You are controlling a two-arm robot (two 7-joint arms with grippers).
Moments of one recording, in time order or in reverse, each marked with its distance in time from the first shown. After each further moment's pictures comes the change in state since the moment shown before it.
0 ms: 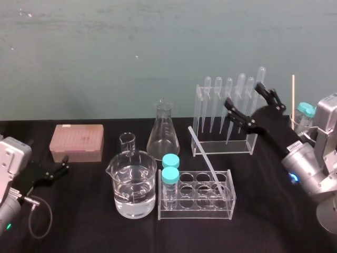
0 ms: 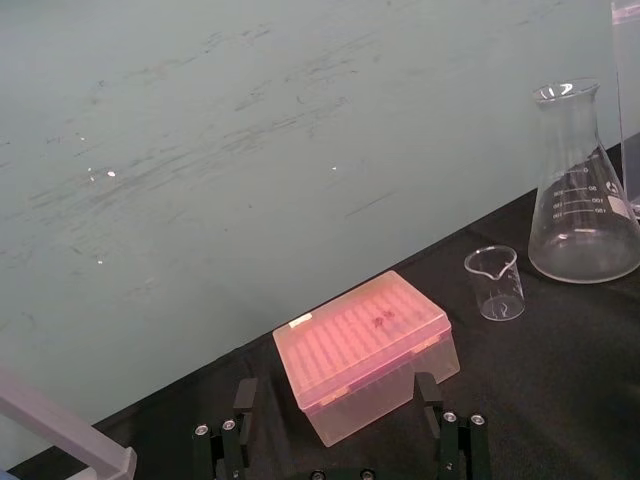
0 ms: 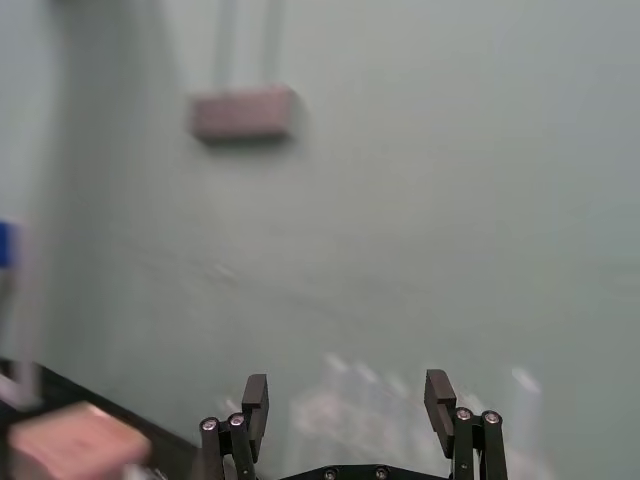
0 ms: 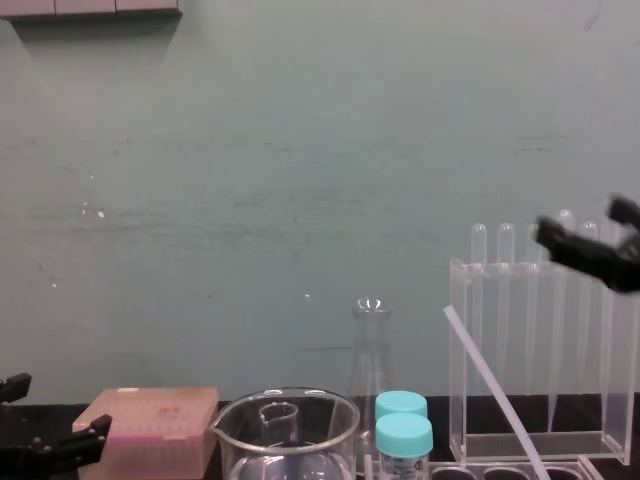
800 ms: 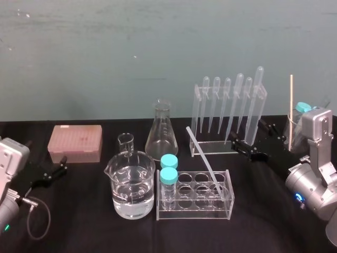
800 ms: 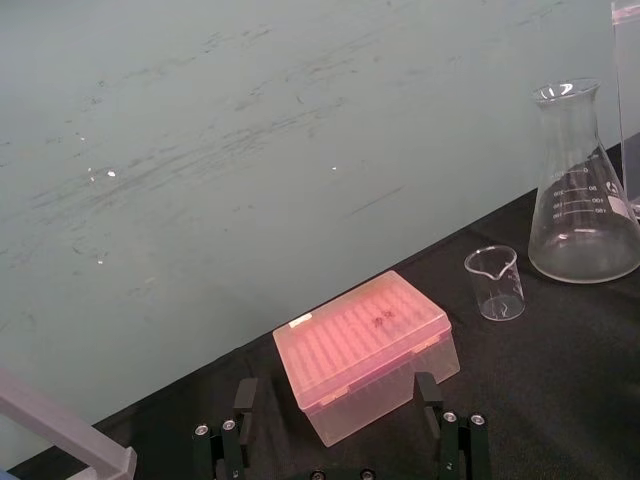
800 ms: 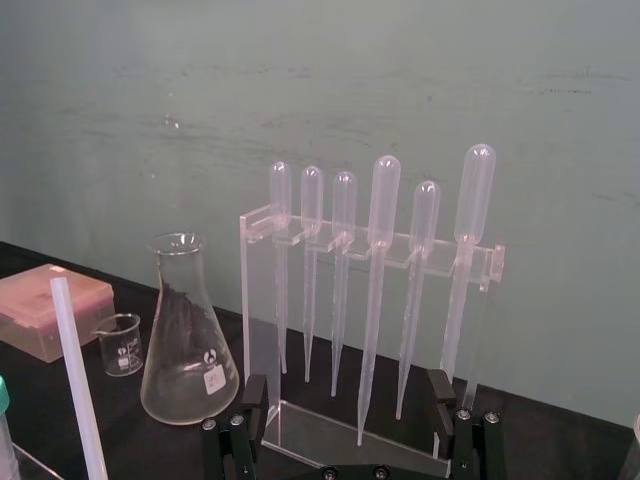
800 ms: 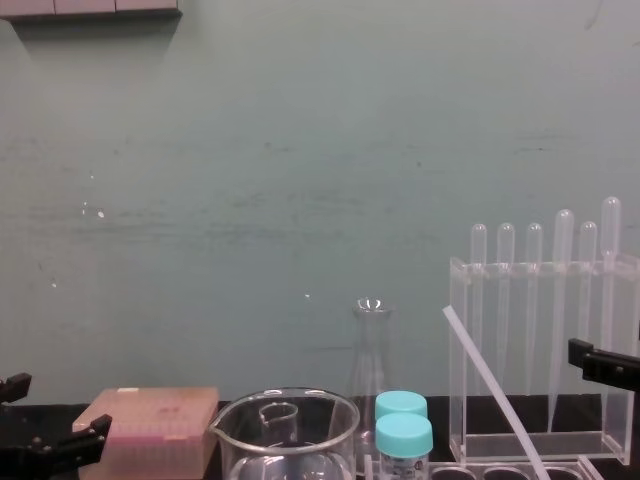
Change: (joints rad) left arm 0.000 0.000 0.000 0.000 0.000 0.000 0.000; right arm -0.064 0.032 0.017 -0.023 -0.031 0.263 -0.052
